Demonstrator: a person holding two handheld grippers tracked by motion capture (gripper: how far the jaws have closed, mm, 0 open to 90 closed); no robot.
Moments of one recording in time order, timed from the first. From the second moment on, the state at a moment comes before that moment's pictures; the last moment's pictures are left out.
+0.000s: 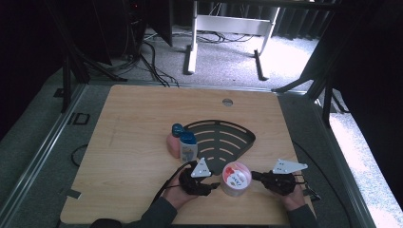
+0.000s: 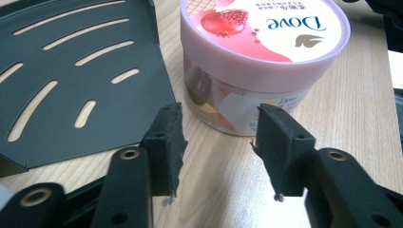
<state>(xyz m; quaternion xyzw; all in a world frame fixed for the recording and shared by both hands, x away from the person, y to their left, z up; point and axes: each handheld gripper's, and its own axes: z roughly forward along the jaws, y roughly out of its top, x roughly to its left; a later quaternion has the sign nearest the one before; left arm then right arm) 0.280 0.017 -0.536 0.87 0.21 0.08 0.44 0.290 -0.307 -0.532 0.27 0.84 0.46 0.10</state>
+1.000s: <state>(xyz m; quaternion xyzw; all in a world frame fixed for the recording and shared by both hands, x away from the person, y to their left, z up) 0.278 0.013 -0.536 0.87 0.22 0.08 0.44 0.310 -0.359 -0.478 0.28 0.84 0.36 0.29</state>
